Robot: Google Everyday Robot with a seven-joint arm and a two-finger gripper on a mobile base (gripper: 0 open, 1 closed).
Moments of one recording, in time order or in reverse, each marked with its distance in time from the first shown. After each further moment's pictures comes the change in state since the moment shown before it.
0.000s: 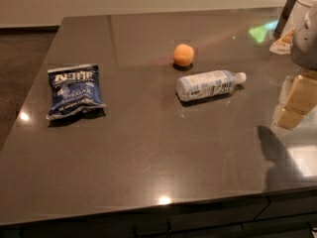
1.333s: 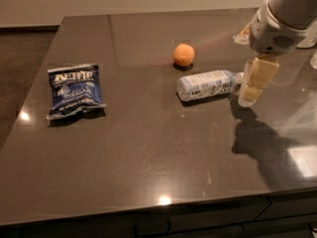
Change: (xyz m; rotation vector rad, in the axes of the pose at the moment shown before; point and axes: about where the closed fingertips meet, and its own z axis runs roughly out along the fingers) arm -0.037 -0.075 0.060 -0.030 -0.061 -0.101
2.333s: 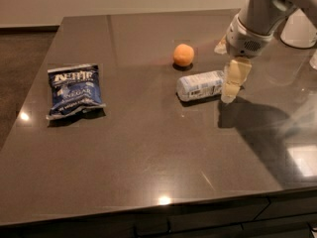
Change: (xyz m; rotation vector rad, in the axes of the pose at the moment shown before) arm -0.014 -0.041 0.067 -0.118 -0.021 -0.050
